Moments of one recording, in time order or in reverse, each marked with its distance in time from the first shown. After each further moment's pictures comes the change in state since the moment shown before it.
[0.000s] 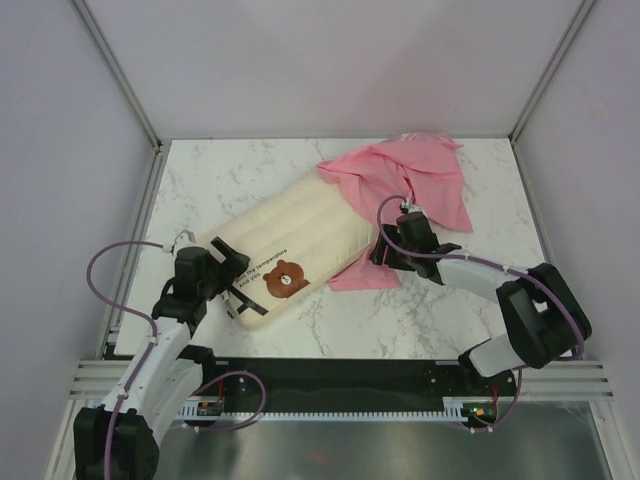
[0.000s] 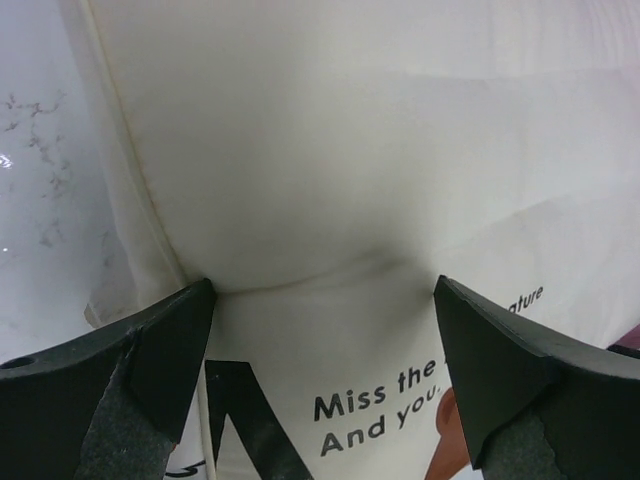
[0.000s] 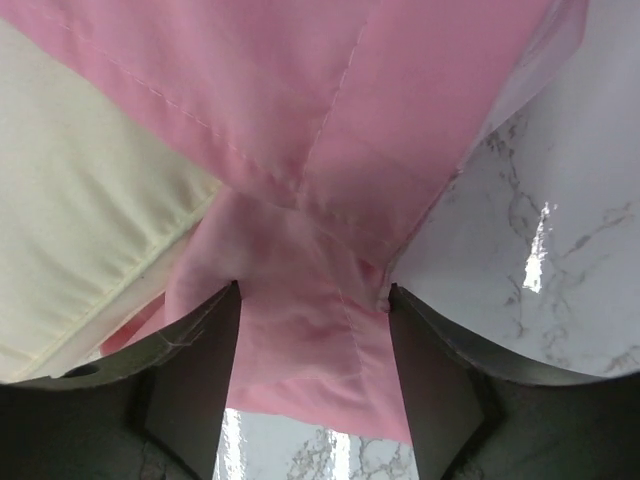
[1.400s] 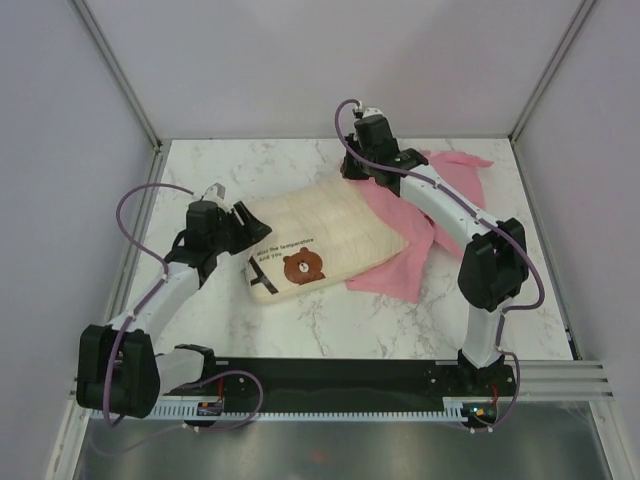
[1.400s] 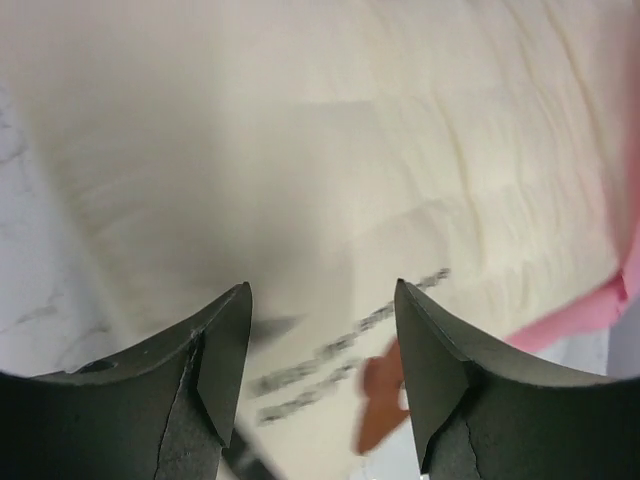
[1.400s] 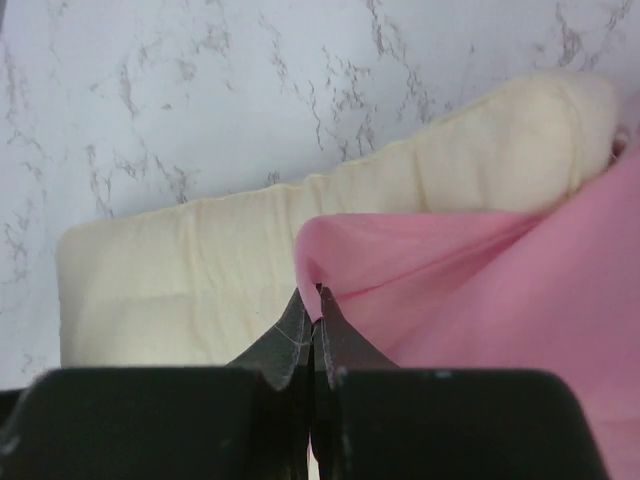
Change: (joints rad) left arm -0.029 0.455 0.301 0.204 0.274 0.168; right arm 0.062 0.446 1.039 -0.410 0.057 -0.159
